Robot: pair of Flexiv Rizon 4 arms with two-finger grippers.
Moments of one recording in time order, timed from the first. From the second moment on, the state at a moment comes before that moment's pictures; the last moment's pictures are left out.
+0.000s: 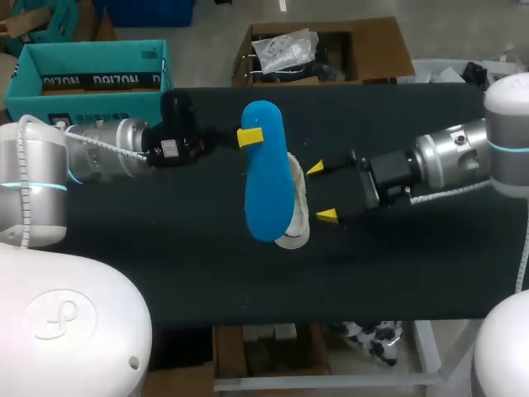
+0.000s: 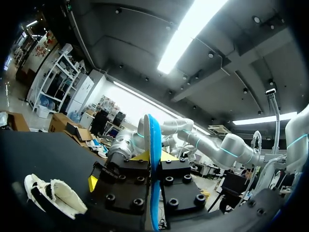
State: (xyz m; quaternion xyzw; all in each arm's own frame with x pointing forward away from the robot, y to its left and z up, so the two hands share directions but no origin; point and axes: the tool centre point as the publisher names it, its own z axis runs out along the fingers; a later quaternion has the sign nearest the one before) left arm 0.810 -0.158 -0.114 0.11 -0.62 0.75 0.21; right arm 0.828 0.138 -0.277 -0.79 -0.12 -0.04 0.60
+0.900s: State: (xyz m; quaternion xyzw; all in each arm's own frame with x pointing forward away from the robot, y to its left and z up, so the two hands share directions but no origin) left arm 0.809 -0.165 -0.114 0.03 -0.62 0.77 0.13; right arm 0.811 0.137 -0.273 -0.78 -0.05 -0.01 0.62
